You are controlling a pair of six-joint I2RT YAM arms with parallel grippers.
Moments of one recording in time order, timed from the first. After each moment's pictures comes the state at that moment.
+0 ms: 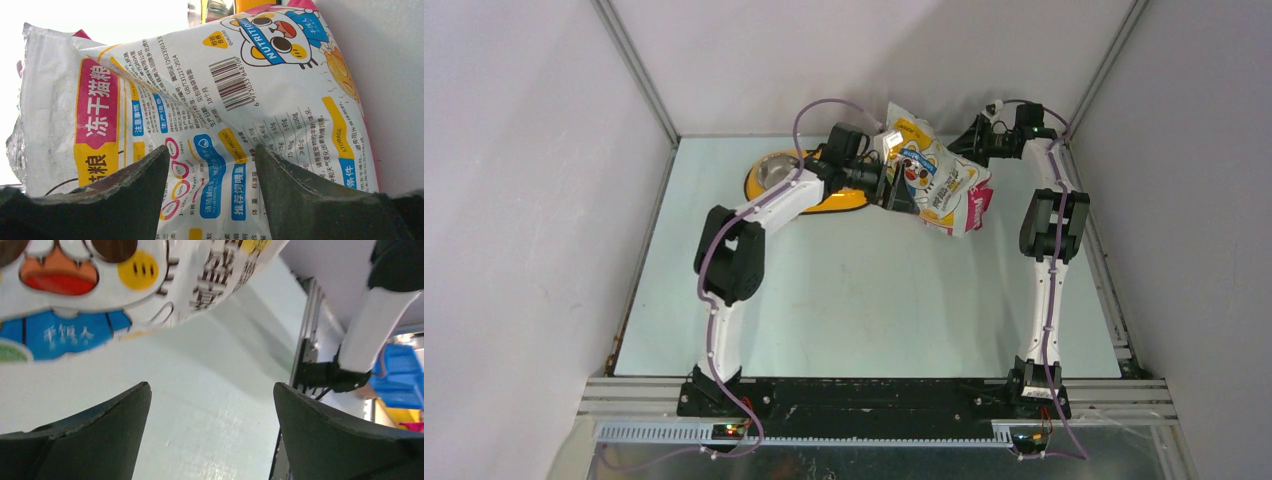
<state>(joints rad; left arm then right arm) -0.54 2.13 1.80 -0.28 0.88 -0.28 -0.10 2.61 2.36 -0.74 -1.24 0.44</state>
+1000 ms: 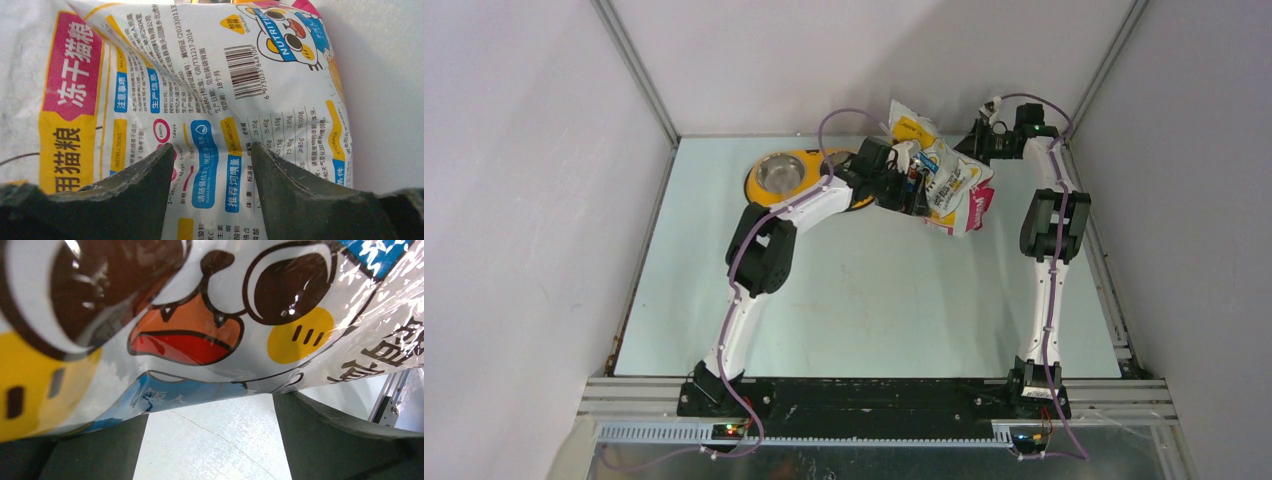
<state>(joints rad) -0.63 2.30 1.91 -0.29 0.50 -0.30 -0.10 2.60 2.35 -0.83 -1.23 0.19</state>
